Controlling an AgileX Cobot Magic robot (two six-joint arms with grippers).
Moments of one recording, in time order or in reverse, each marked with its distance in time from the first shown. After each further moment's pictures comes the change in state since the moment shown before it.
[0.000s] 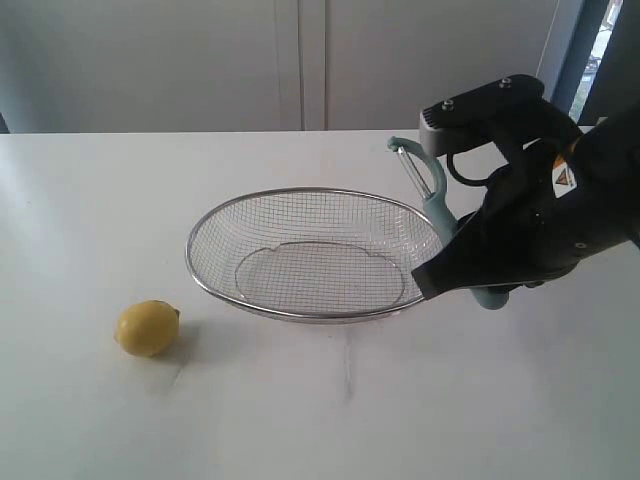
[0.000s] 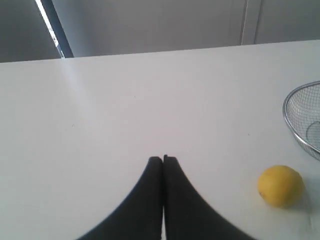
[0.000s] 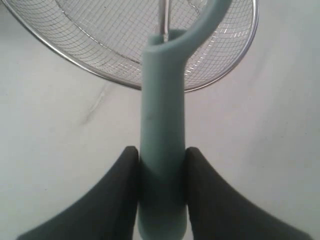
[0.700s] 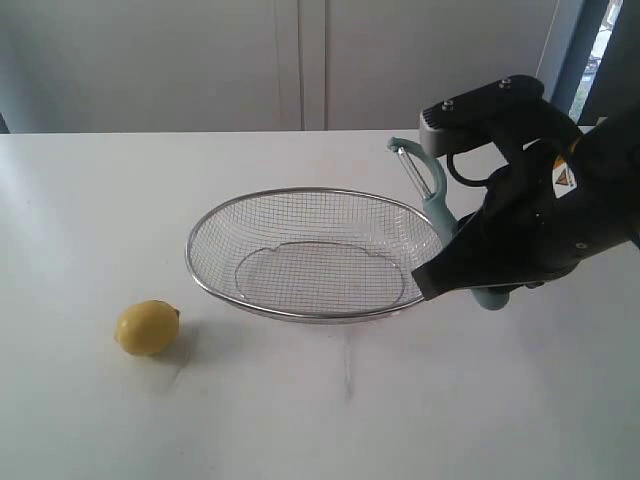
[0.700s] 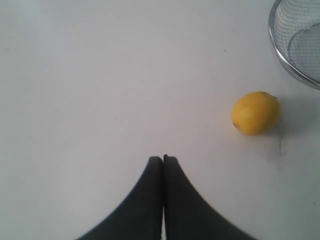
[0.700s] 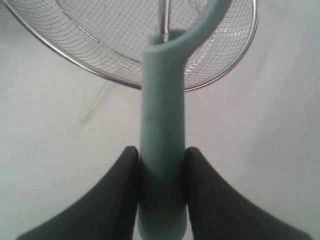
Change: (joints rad) left arm 0.000 0.434 -0.216 -0.109 0.232 0.133; right arm 0.000 0.000 0.000 0.000 0.002 0.000
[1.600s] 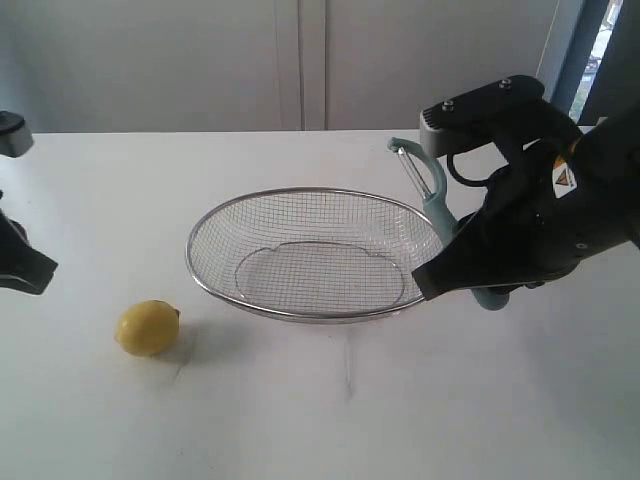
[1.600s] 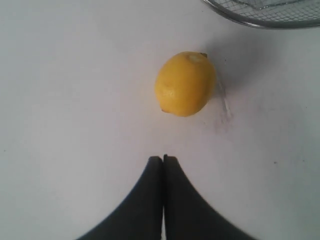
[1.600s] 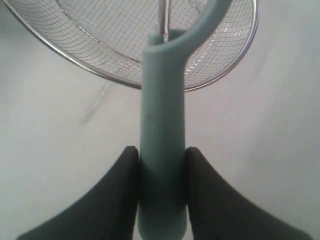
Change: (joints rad) left arm -0.227 0.517 -0.184 -0.090 0.038 0.186; right arm 0.000 0.000 0.000 0.000 0.002 0.000
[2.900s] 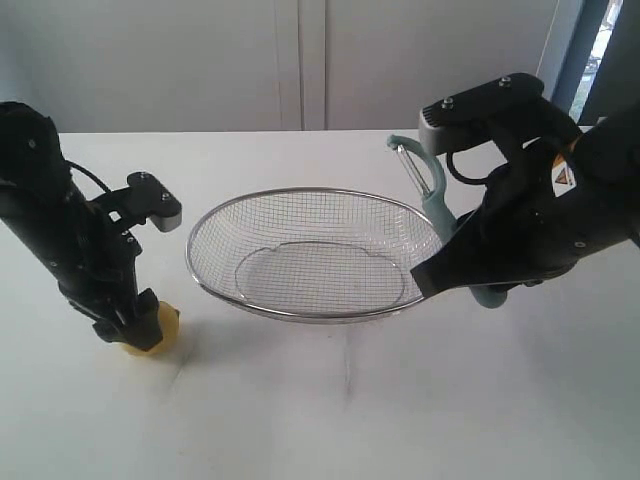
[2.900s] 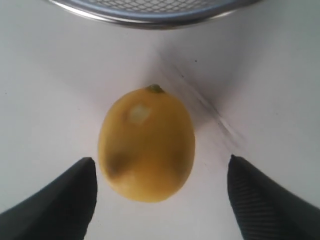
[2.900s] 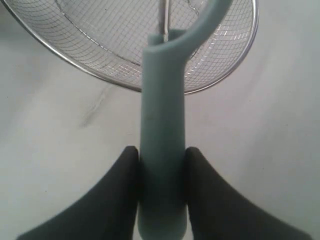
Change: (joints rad) left arm -0.193 0.421 -0.136 0.071 -0.097 0.251; right arm 0.000 0.000 0.000 0.000 -0.010 0.000
